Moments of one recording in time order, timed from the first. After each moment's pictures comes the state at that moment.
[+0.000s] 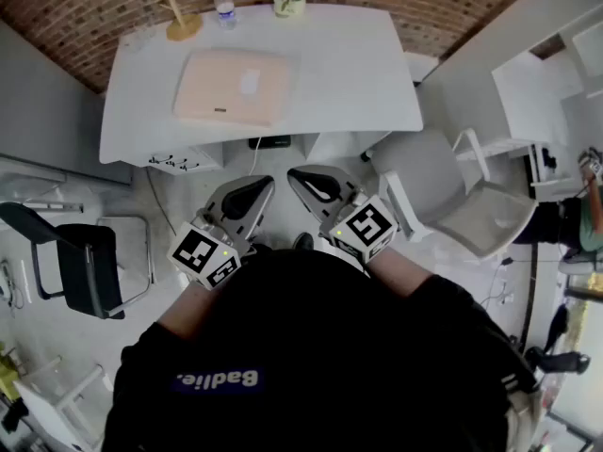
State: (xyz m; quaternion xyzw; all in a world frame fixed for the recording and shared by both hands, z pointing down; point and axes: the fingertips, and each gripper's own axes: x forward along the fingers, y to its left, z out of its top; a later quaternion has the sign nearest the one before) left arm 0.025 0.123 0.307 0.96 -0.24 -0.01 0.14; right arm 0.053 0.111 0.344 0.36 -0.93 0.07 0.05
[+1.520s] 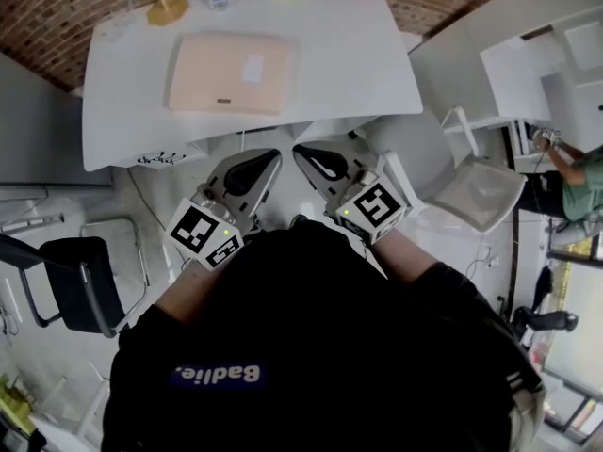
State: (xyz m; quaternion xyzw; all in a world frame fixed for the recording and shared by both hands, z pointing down) left arm -0.032 0.052 0.313 0.97 -0.17 -0.08 0.17; right arm 0.000 0.046 0.359 0.41 -0.90 0.07 0.11
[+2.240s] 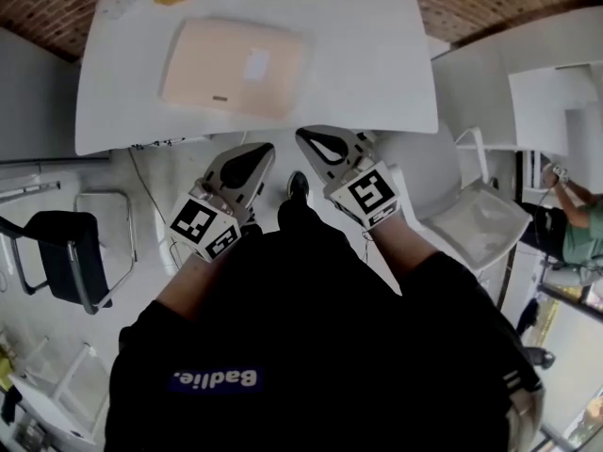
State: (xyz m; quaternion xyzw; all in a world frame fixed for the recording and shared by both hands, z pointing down) left arm 0.009 -0.007 0.377 0.94 -0.25 -0.04 0.21; right arm 0.054 -0.027 0.417 0.36 -0.91 0.06 0.17
